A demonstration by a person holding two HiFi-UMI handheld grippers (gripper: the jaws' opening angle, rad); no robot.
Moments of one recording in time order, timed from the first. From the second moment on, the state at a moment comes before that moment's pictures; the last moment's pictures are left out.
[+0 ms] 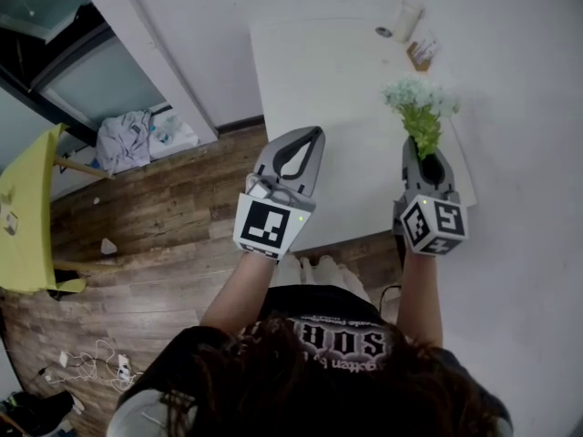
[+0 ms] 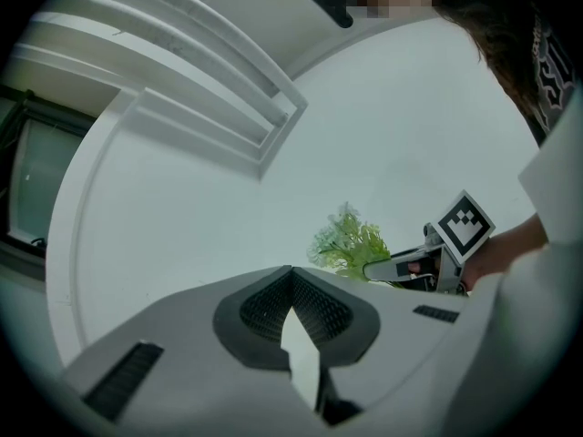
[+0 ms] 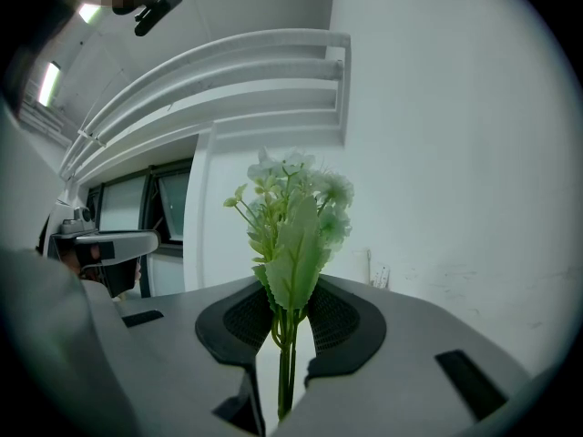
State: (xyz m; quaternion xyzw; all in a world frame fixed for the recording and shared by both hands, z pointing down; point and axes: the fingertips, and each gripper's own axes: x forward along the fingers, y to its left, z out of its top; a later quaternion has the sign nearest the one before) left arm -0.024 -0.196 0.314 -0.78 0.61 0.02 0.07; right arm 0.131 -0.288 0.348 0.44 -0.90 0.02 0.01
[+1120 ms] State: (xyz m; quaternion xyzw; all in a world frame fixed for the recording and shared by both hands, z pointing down) left arm -0.038 -0.321 0.310 -0.91 0.41 0.03 0.07; right arm 0.134 -0.331 0.370 0.64 -0.77 0.05 0.02
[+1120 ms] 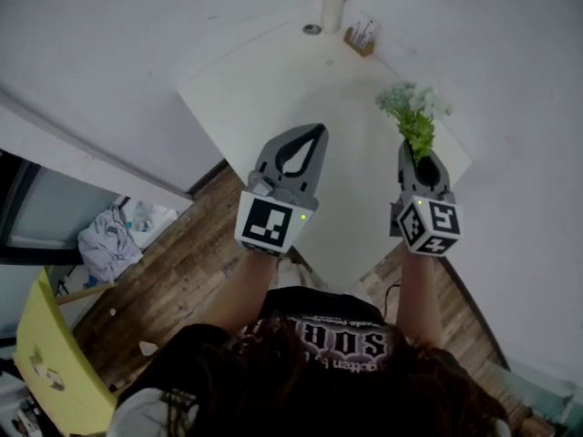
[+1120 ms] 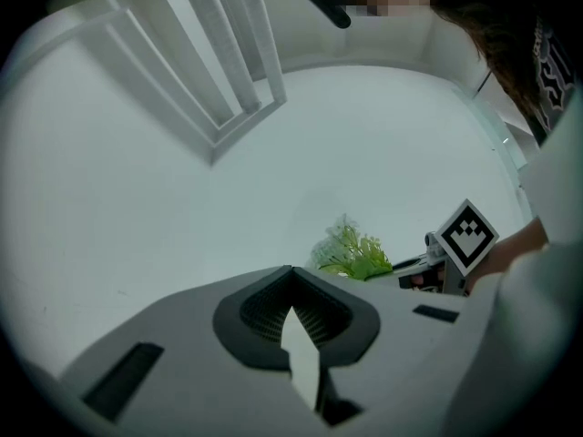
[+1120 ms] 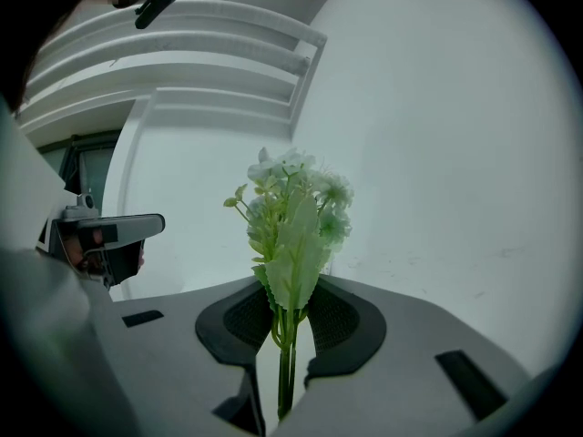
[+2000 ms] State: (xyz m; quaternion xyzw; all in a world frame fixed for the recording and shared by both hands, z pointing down) left arm 0.005 -0.343 0.333 -0.92 0.38 0.01 0.06; right arm 0.182 -0.379 0.478 0.65 -0.75 0.14 0.09
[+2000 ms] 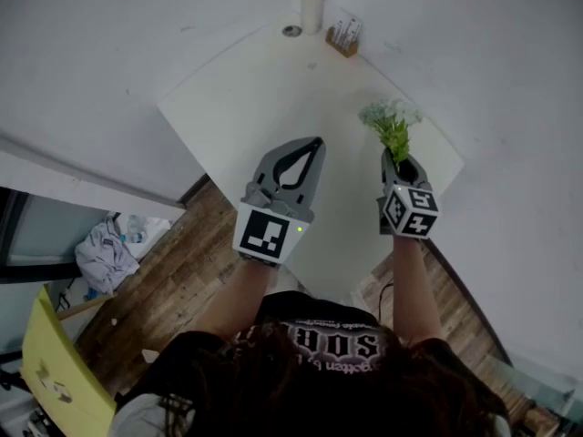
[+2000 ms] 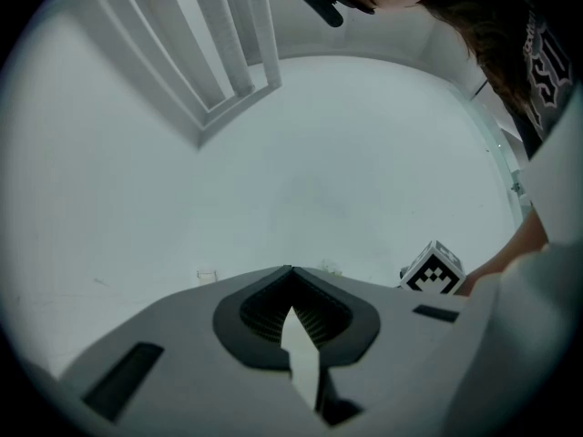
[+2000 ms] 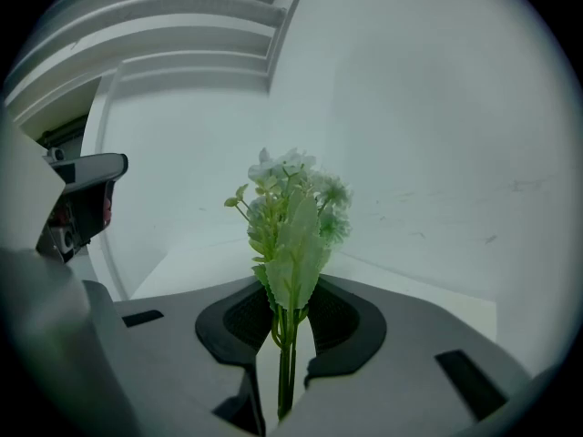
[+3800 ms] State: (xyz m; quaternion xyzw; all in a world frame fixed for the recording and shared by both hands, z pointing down) left arm -0.035 -0.352 0.349 -0.91 0.40 0.00 0.03; right arm 0.145 -0.400 0.570 0.58 -0.75 0.24 0.20
